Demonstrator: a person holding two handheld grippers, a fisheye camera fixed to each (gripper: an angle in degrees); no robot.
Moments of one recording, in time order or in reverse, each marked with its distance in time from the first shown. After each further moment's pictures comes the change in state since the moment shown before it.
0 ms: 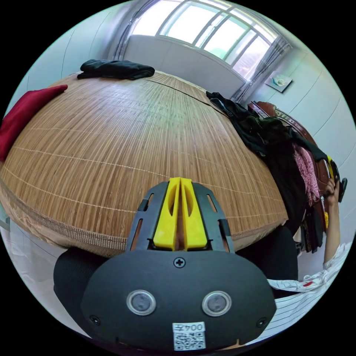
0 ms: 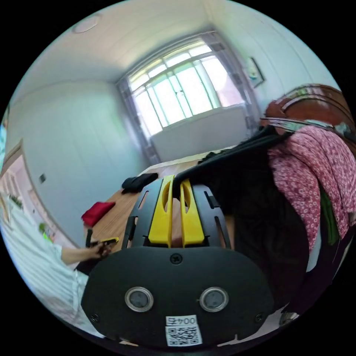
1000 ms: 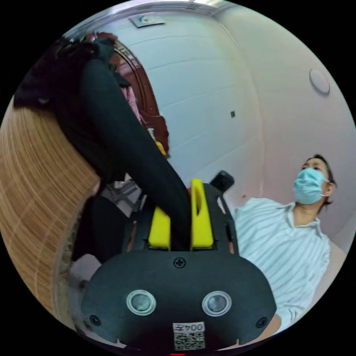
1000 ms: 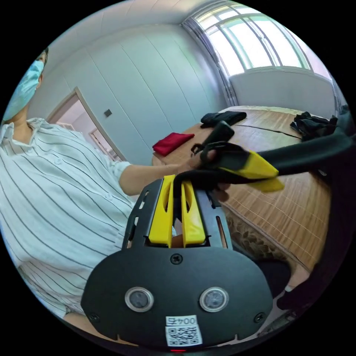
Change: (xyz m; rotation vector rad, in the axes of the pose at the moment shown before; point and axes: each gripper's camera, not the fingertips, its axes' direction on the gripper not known) left arm 0.213 -0.041 -0.072 -0.443 1.295 0.430; right arm -0.252 0.184 -0.004 -0.478 -0.399 -0.156
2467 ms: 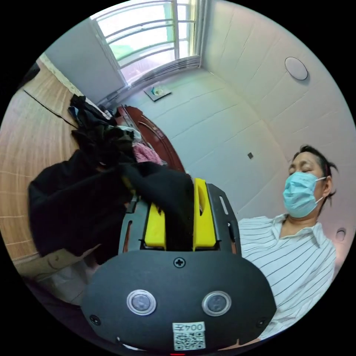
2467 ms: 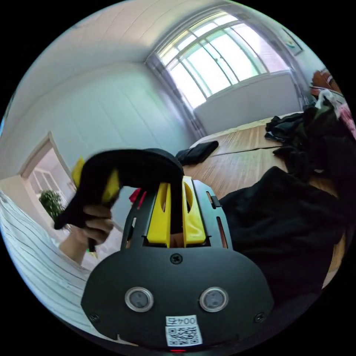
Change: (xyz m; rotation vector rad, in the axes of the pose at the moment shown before) left arm 0.175 0.092 -0.042 0.450 -0.320 0.030; right arm 0.050 -0.052 0.028 0.390 0.060 0.248
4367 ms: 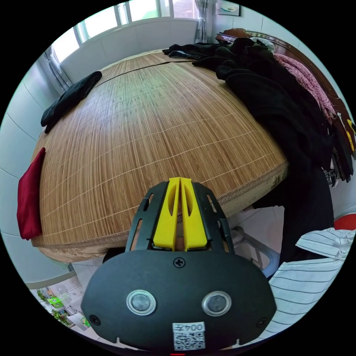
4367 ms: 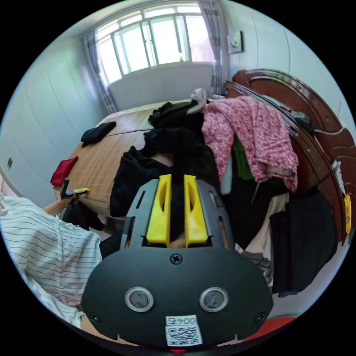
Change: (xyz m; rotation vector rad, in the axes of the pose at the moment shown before) left arm -0.463 0.241 0.142 -0.626 -1.256 -0.130; right arm 0.245 -0.157 -0.222 -0.273 0.742 0.011
